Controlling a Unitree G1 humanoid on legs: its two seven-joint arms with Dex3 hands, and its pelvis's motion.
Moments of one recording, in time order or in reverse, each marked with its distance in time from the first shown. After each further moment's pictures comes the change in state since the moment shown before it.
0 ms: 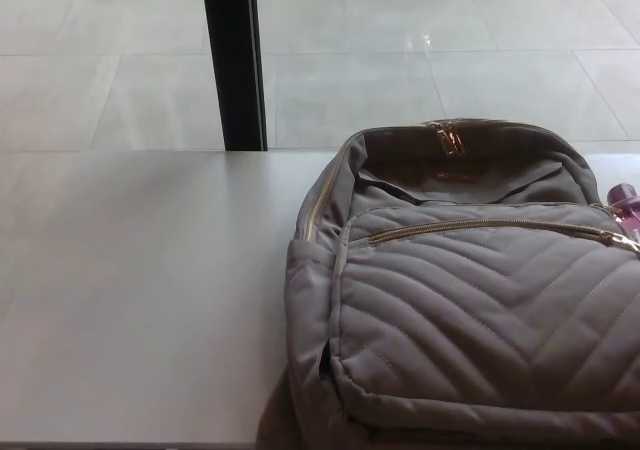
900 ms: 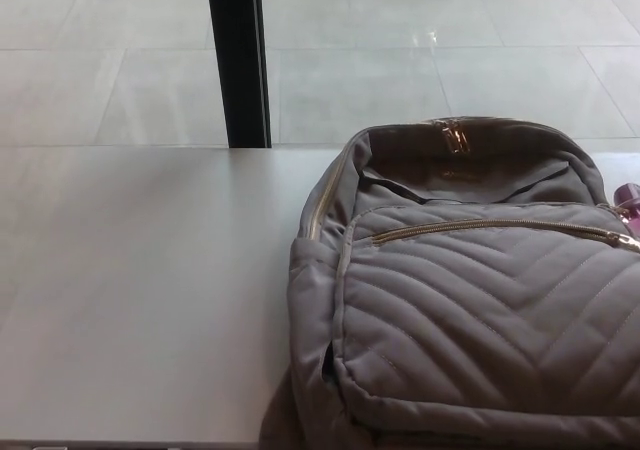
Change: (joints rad) left_arm -0.038 0.000 0.041 0.046 -0.035 -0.049 -0.084; right_arm -0.449 -0.233 -0.223 -0.754 0.334 0.256 0.113
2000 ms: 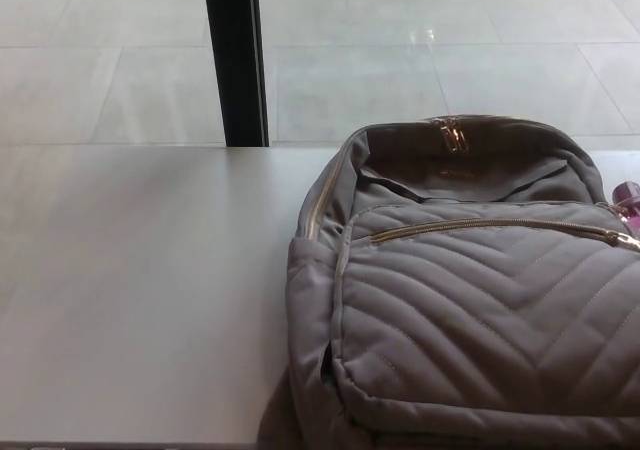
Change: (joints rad) left_arm -0.003 0.007 0.001 0.015 -0.031 -0.015 -0.031; right_arm 0.004 -0.164 0.442 0.084 -0.288 -0.064 0.137
